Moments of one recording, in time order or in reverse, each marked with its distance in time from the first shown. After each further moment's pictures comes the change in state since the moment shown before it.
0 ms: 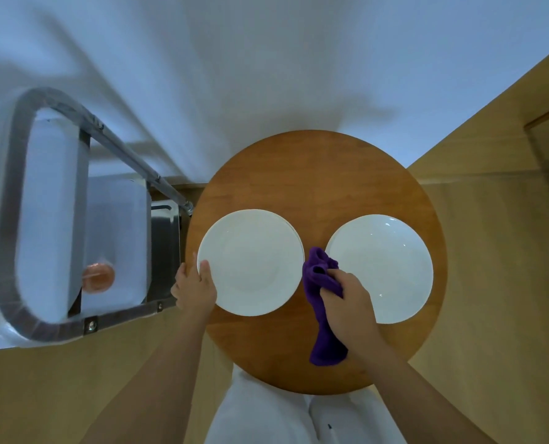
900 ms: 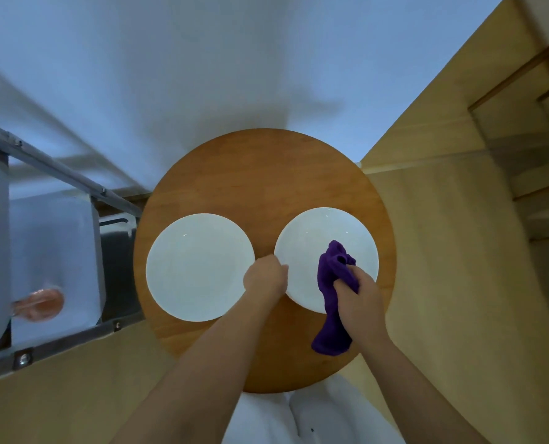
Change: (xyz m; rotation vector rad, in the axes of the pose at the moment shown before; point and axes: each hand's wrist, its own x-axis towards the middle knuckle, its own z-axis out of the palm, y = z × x) left_hand -0.121 0.119 0.117 0.707 -0.490 0.511; right_hand 0.002 0.054 -0.070 0.182 0.271 0.227
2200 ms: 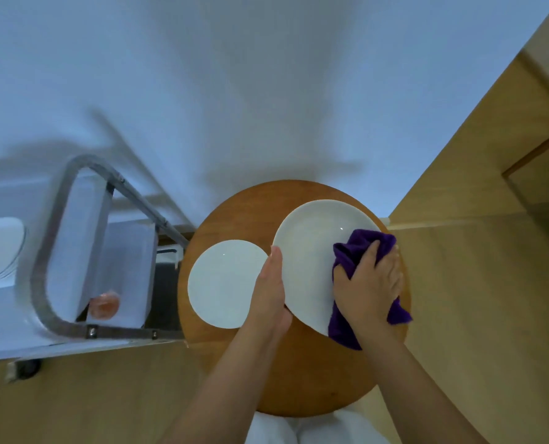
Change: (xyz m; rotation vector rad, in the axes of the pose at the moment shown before) left_hand -0.123 0.024 -0.056 -1.541 0.162 -0.008; right_hand -0.019 -0.073 -0.022 -0.541 0.208 -0.278
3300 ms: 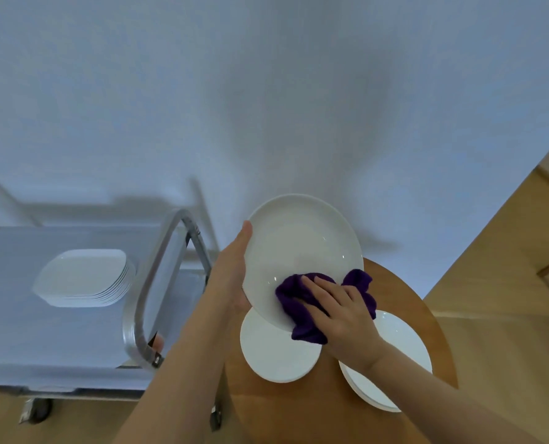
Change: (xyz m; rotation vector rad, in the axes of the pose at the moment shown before) left_hand -0.073 0.160 -0.118 -0.232 -0.159 0.294; right_hand -0.058 -0.092 -0.019 -0.064 0.360 -1.432
